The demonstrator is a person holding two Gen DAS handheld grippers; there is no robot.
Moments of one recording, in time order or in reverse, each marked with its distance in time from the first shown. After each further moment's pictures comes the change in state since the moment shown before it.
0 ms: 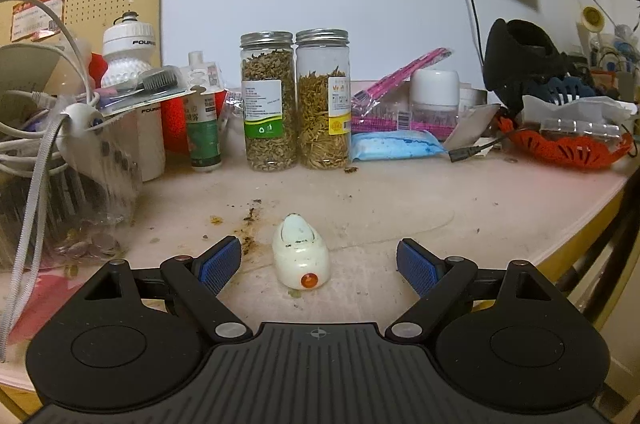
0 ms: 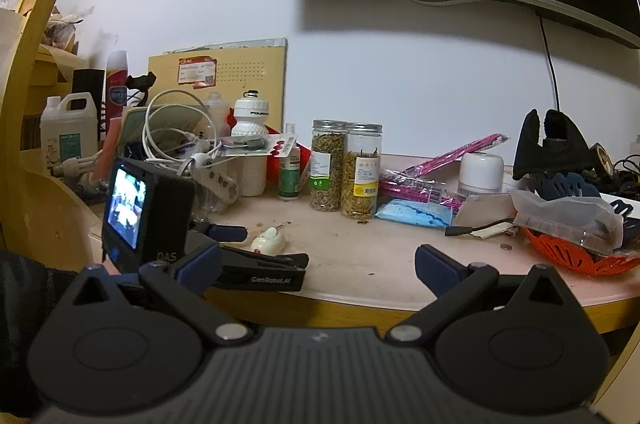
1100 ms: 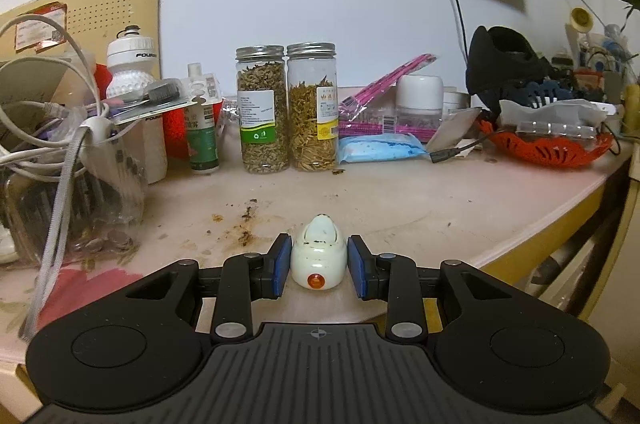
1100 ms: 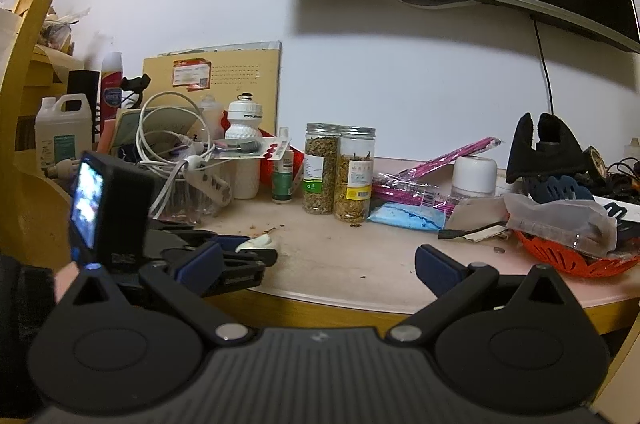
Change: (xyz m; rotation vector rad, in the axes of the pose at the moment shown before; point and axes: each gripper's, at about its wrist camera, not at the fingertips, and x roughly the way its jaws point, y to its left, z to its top) left arm -0.033 -0.005 0.003 0.013 0.002 -0.017; right arm 0.001 -0.003 -0.002 -0.003 -0.002 -0.027
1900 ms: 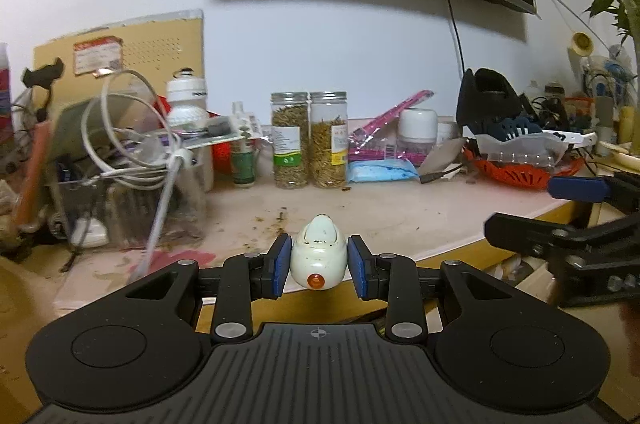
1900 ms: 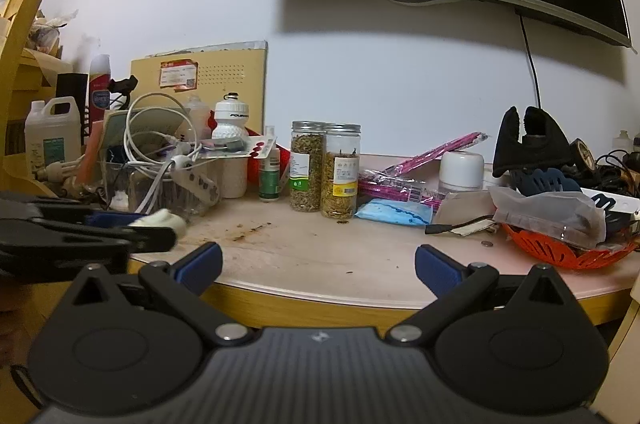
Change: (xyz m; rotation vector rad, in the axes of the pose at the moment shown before) left arm -0.117 -0.008 0.005 -0.037 -0.042 0.072; right arm -0.004 -0.006 -0.003 0.018 -0.004 -0.026
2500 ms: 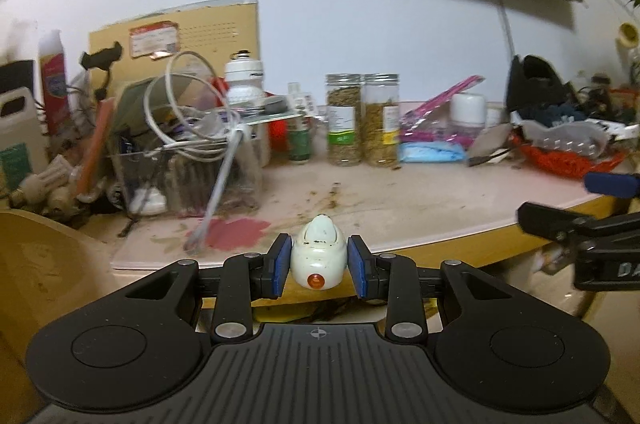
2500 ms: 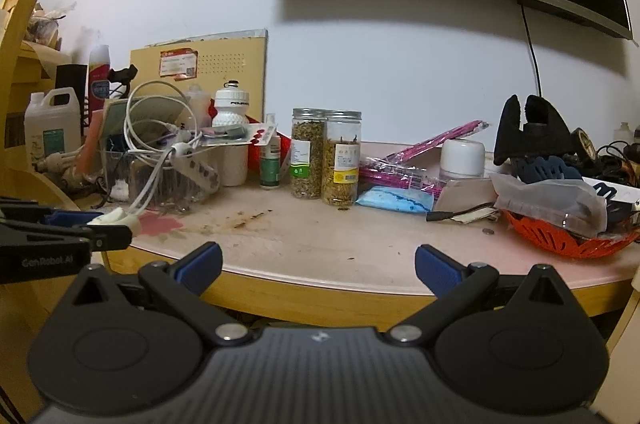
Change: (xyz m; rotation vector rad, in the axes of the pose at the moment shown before) left arm -0.008 -0.002 -0.005 -0.027 0.061 0.187; right arm 0.000 0.001 -0.004 0.002 0.029 -0.002
